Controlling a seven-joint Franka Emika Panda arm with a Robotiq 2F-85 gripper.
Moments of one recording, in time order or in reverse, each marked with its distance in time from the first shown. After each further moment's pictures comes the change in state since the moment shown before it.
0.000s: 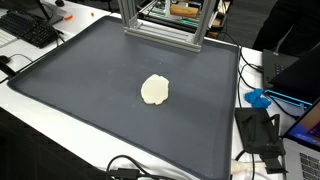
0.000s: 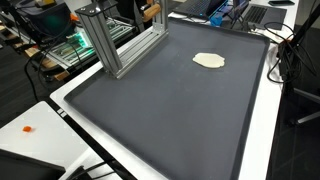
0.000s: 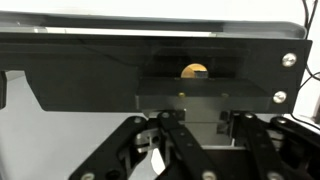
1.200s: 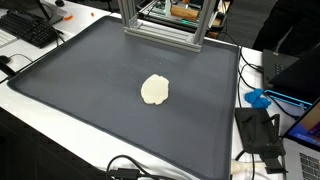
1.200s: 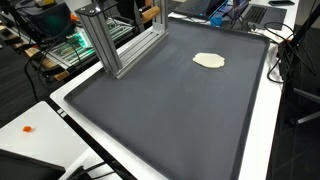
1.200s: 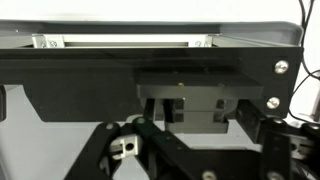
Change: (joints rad) arm -0.001 -0.043 0.019 -0.026 0.017 0.002 0.028
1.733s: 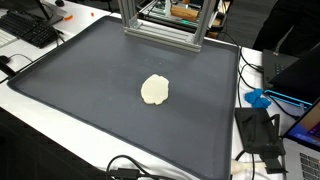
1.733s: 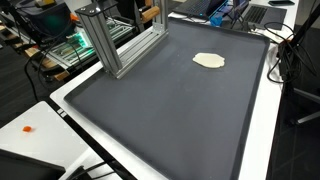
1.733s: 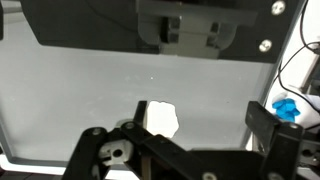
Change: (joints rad) arm -0.011 0.087 0.001 0.120 -0.053 0.083 -0.063
